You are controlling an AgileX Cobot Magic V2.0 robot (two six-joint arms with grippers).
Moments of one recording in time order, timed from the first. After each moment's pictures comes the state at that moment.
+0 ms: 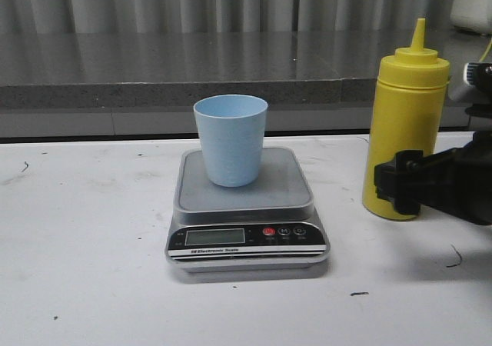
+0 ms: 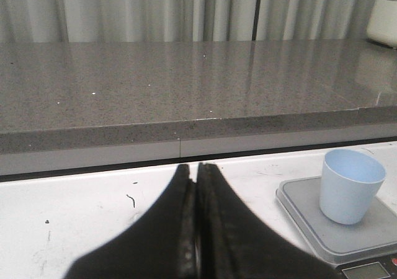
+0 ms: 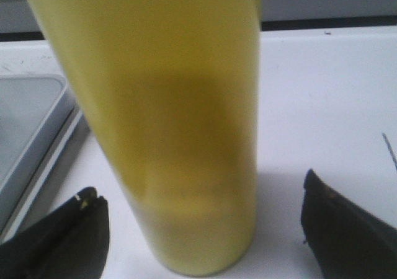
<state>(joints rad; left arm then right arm) -0.18 0.15 -0.38 -0.04 0.38 0.00 0.36 1.80 -0.32 0.22 -1.13 0.11</state>
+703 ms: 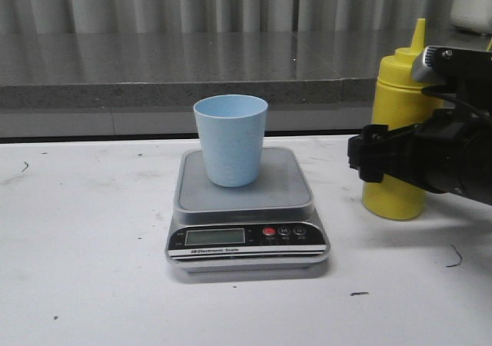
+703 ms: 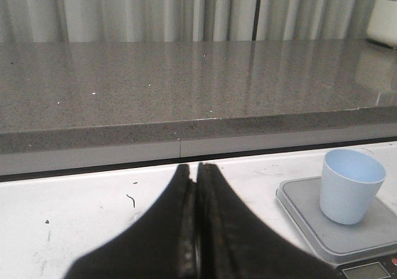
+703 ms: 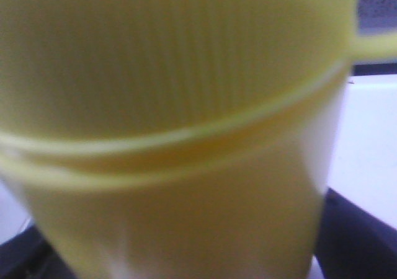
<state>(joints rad) -0.18 0.15 -0.38 -0.04 0.38 0.00 0.36 1.89 -0.48 0.23 -1.13 0.11</state>
